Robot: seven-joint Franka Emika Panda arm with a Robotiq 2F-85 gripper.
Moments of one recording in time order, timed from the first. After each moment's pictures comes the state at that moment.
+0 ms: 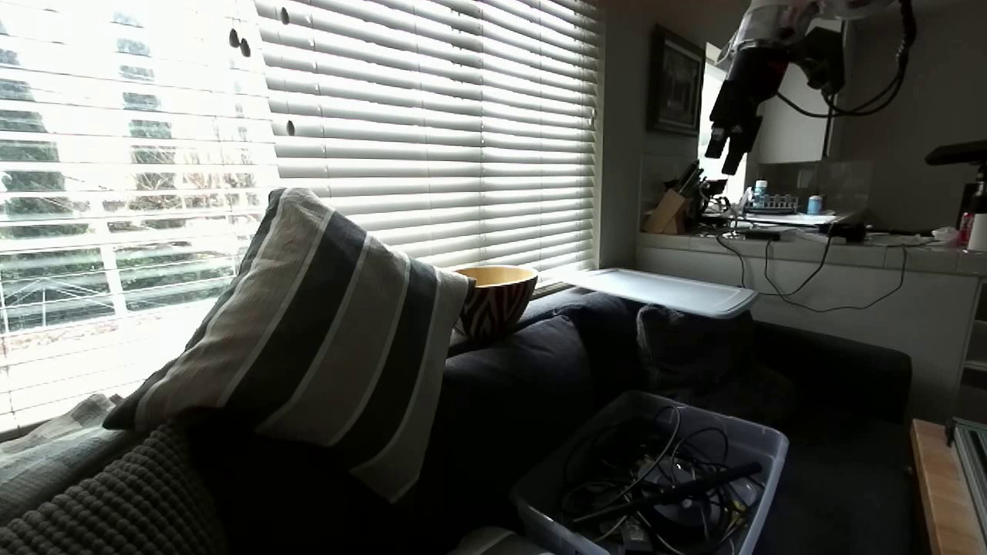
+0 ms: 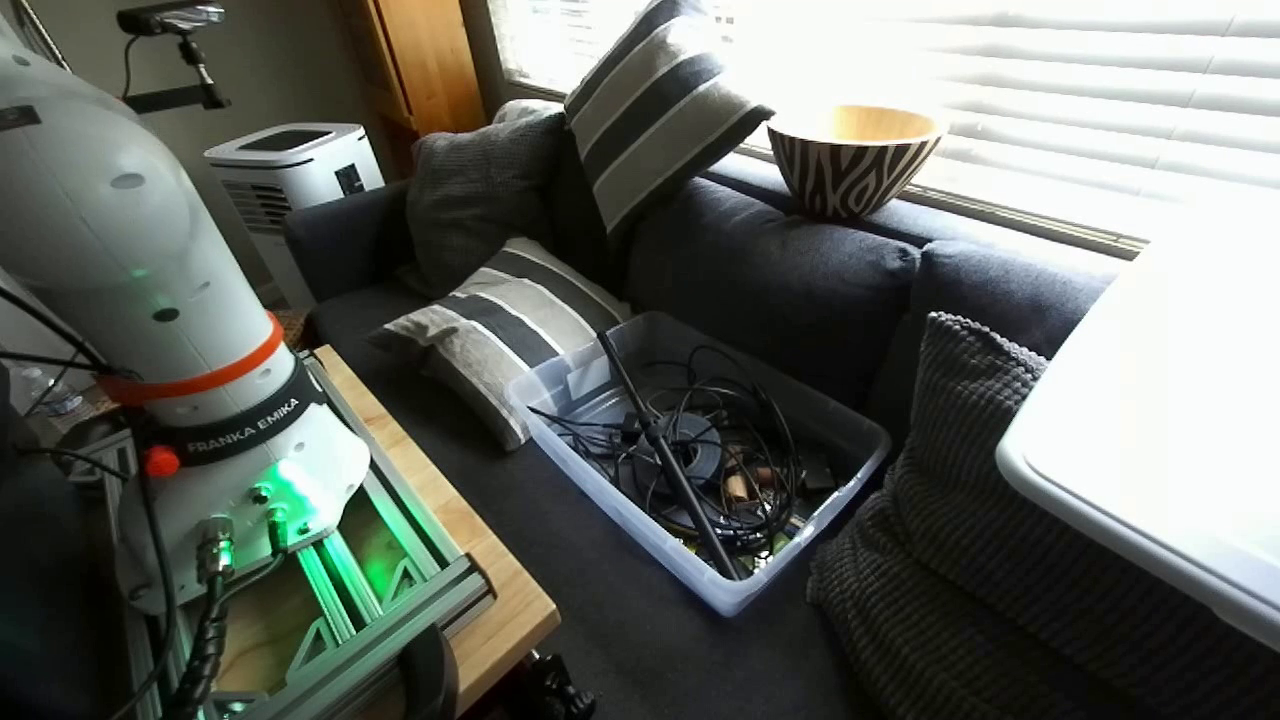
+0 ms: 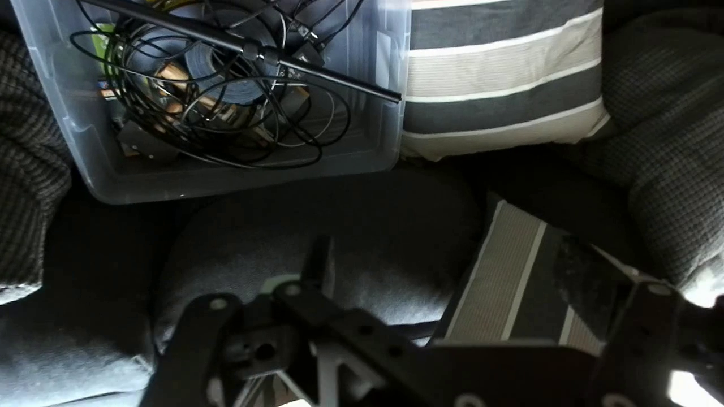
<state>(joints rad) 0.01 -0.64 -0.15 -2.37 0.18 1.90 -0.15</state>
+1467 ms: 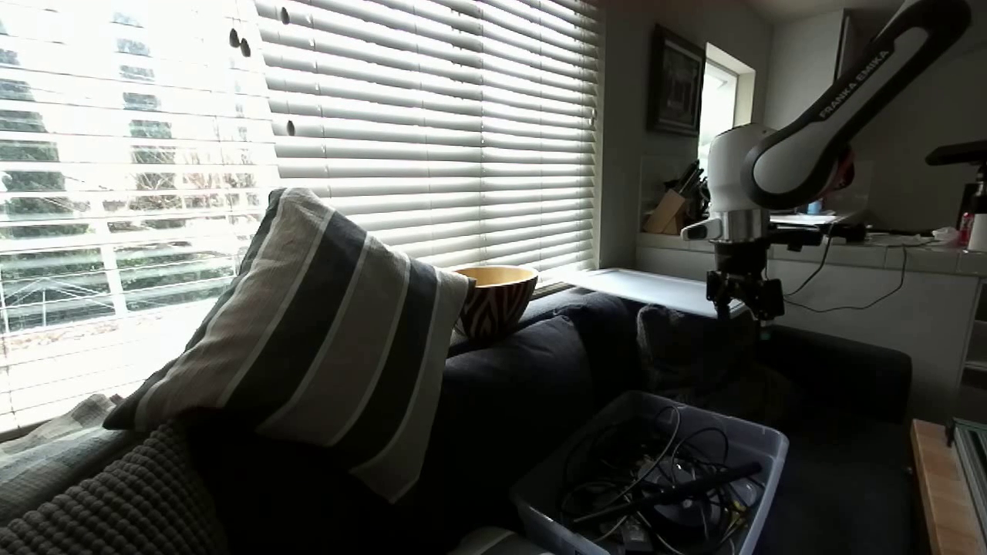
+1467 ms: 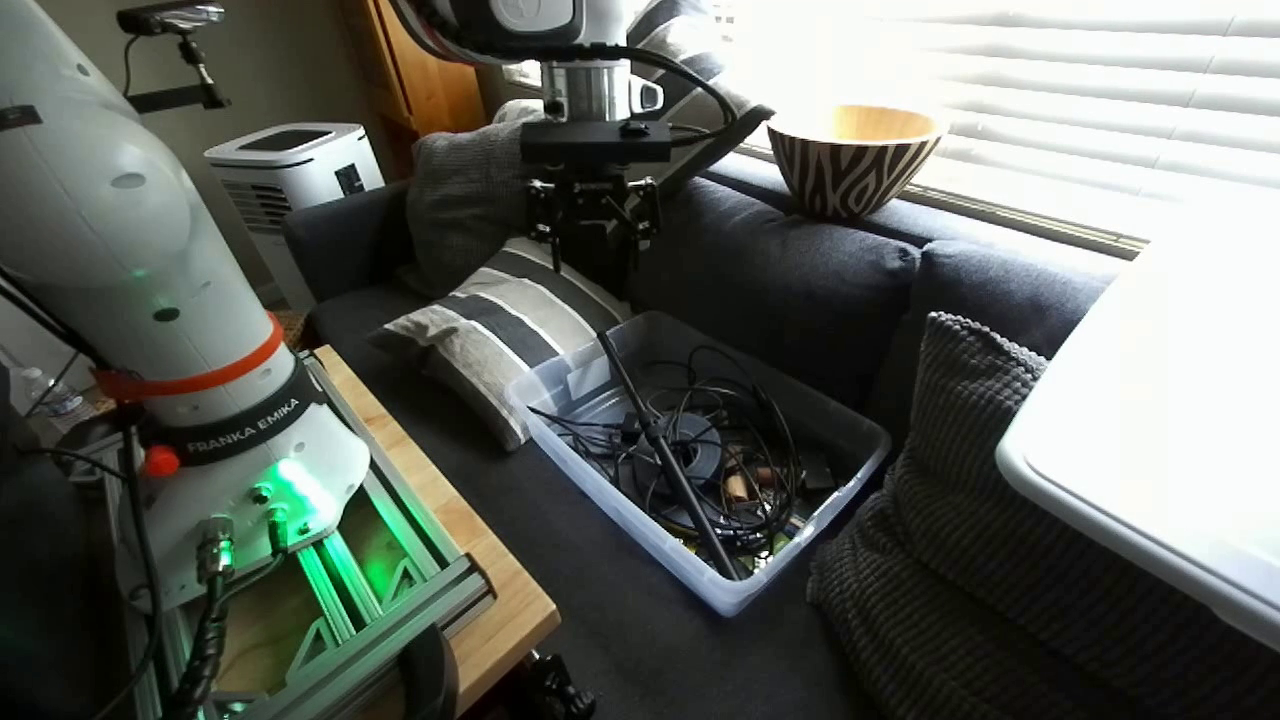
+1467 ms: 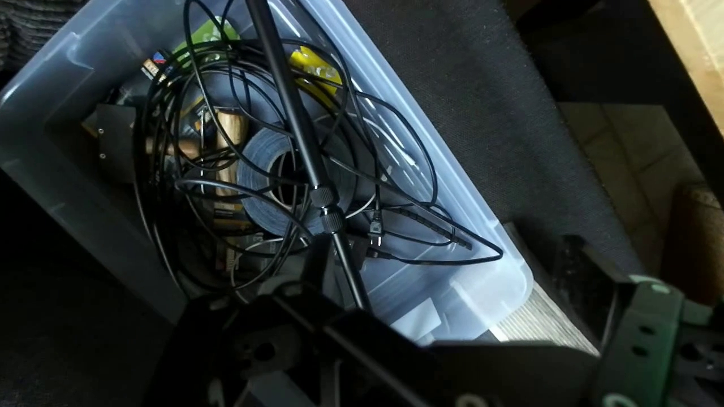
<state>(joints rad) 0.00 -0.23 -0.21 -2.69 -0.15 2.38 -1.00</state>
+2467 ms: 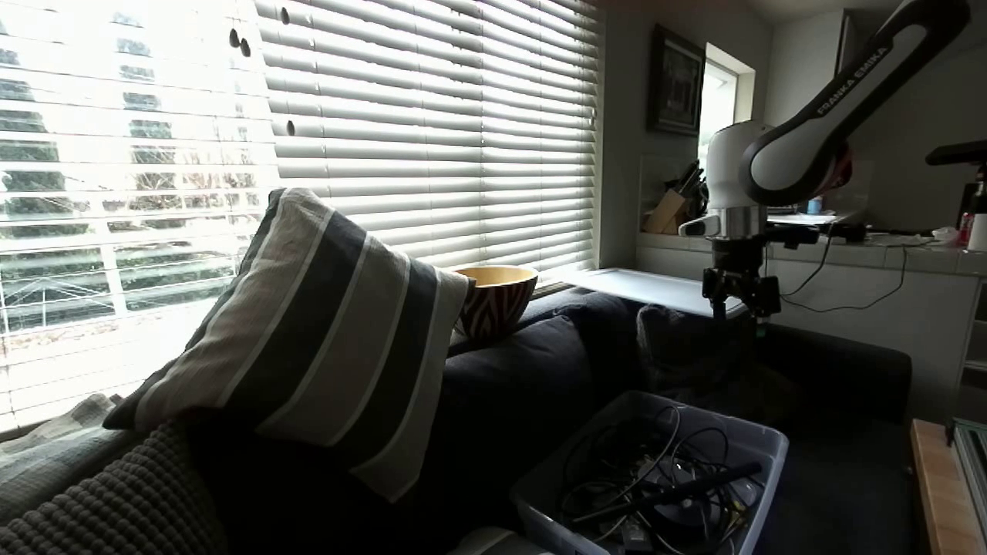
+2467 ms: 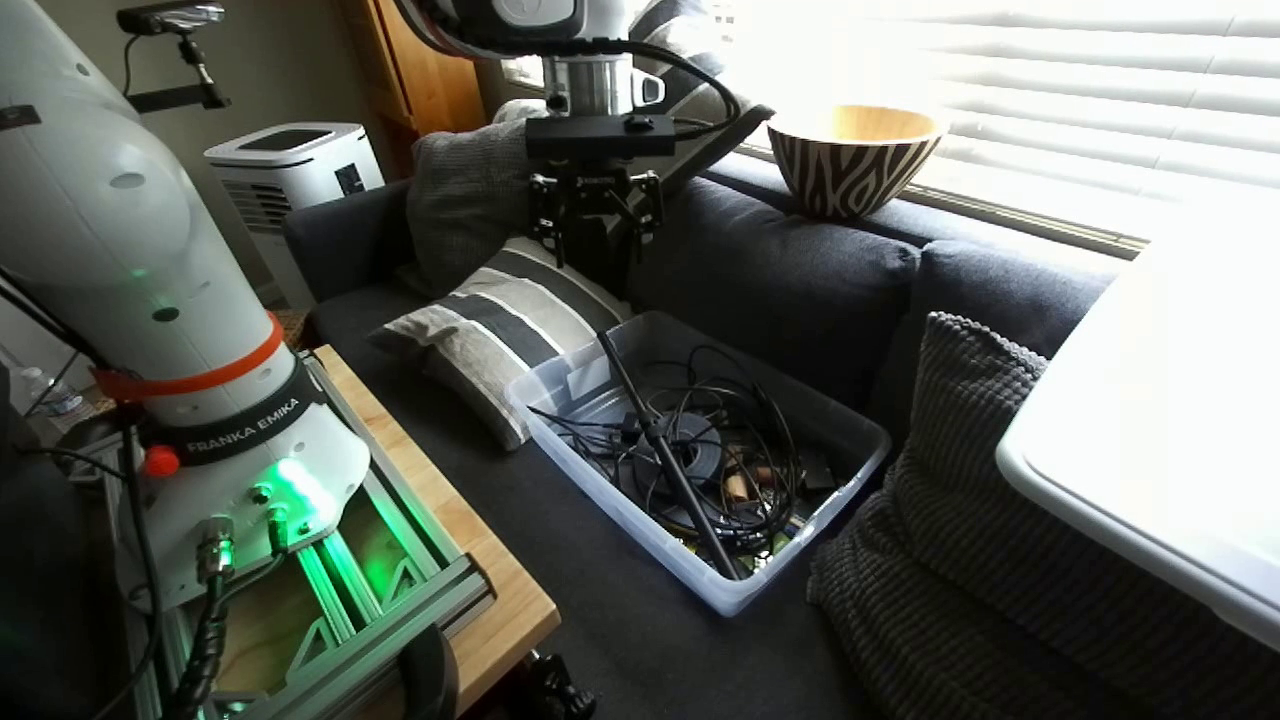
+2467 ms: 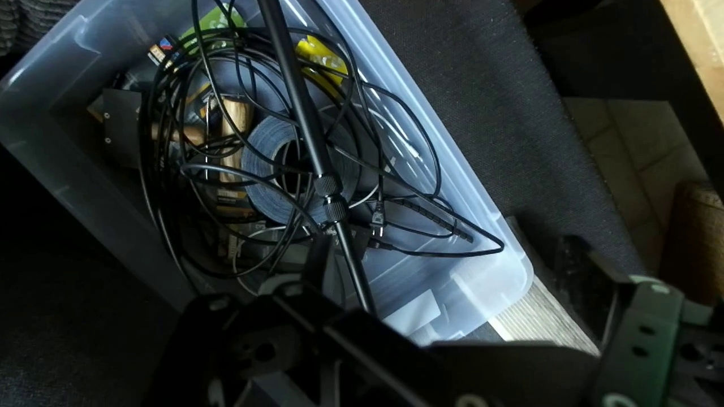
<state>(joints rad) 0.00 -0.23 -0.21 -2.68 -0.13 2.38 -1.03</state>
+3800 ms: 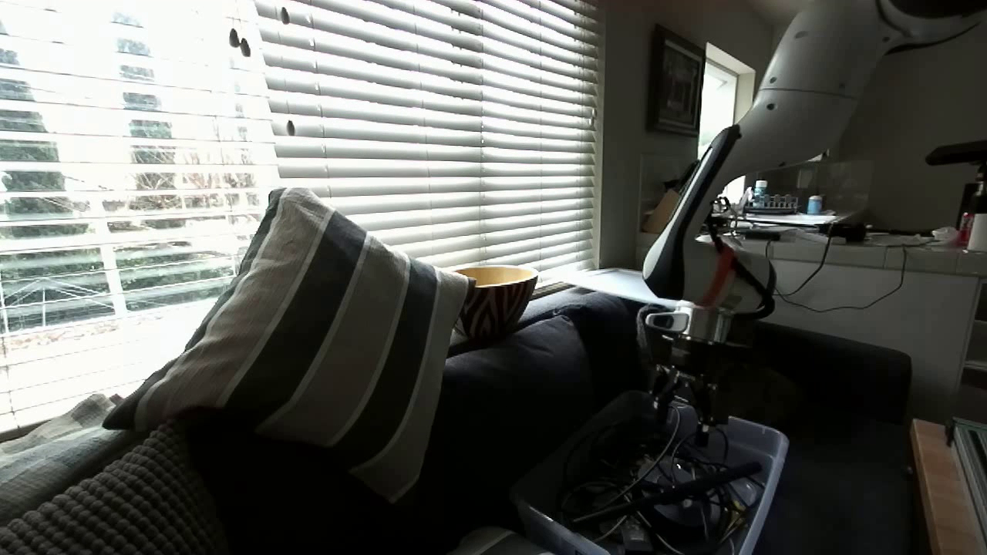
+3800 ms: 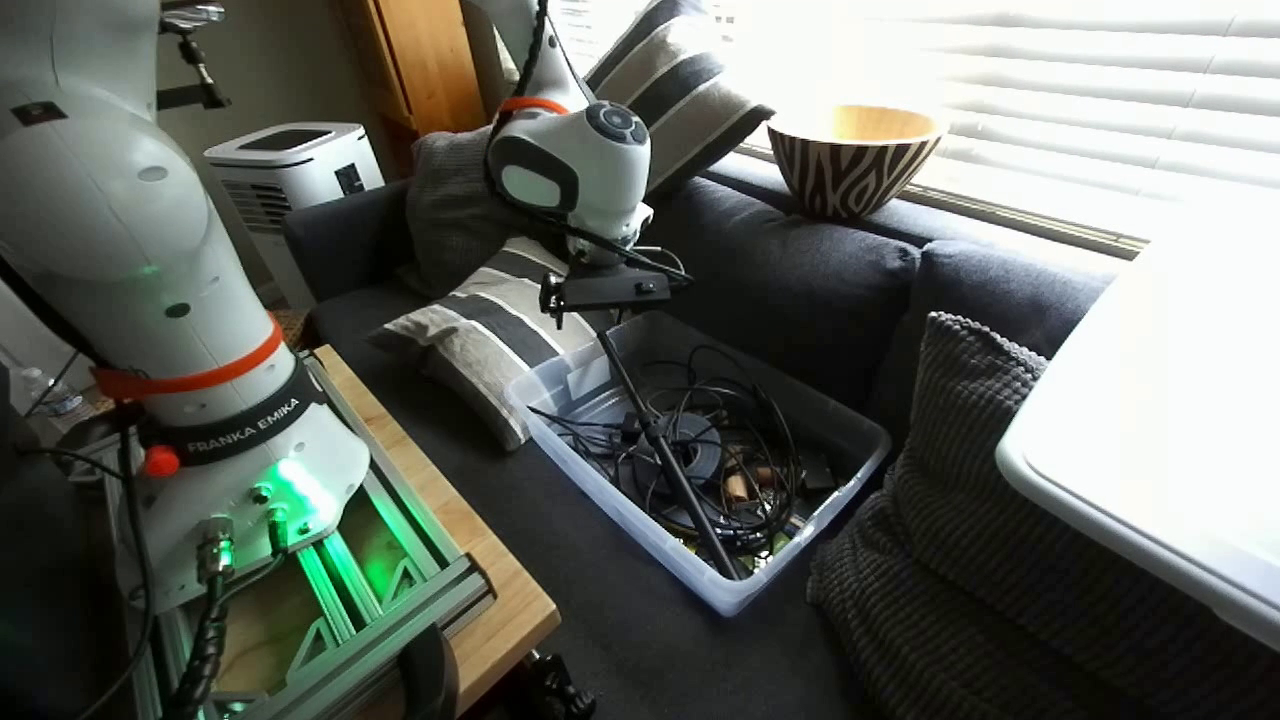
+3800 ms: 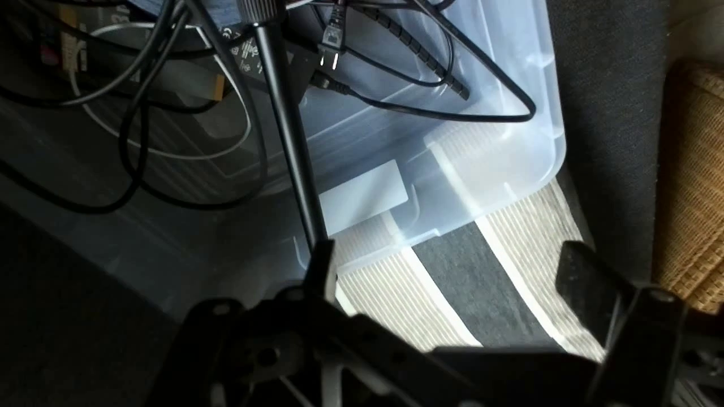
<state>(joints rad) 0.10 0.38 -0.06 -2.50 1.05 2.69 -2.06</state>
